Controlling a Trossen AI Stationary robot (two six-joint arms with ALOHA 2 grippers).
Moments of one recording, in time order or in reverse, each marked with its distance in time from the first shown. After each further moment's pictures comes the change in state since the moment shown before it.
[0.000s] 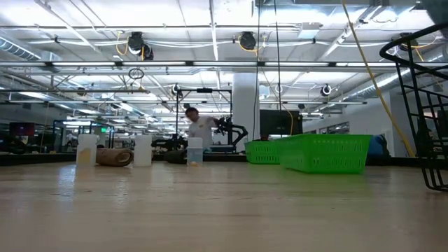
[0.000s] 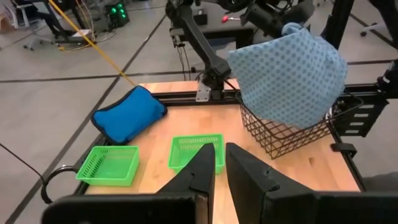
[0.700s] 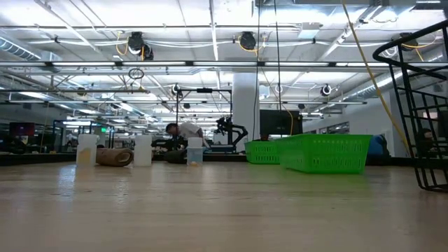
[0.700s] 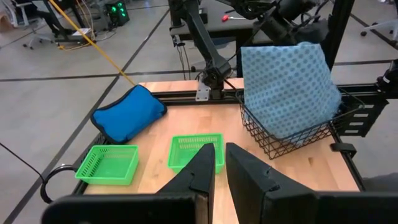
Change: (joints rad) left arm 0.000 0.000 0.000 0.000 0.000 -0.008; right arm 0.035 0.167 0.002 -0.023 0.050 0.037
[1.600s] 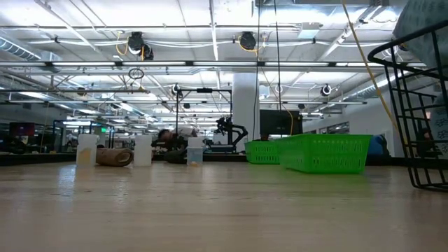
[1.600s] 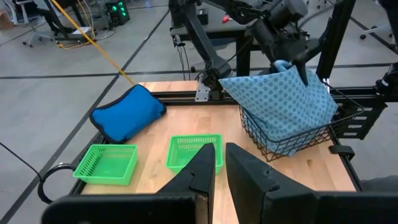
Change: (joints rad) left arm 0.000 0.000 0.000 0.003 0.000 -0.012; right arm -0.031 -0.106 -0.076 -0.048 0.212 0.385
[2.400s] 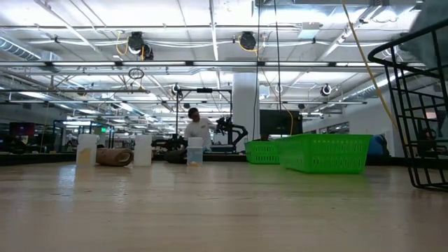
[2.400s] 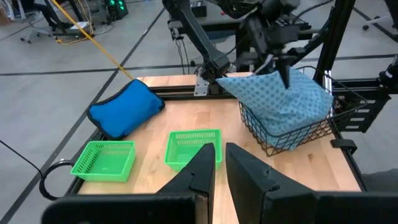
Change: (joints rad) left arm 0.000 0.034 0.000 0.001 0.002 -0.002; right arm 0.000 -0.051 -0.075 0.025 0.320 -0.396
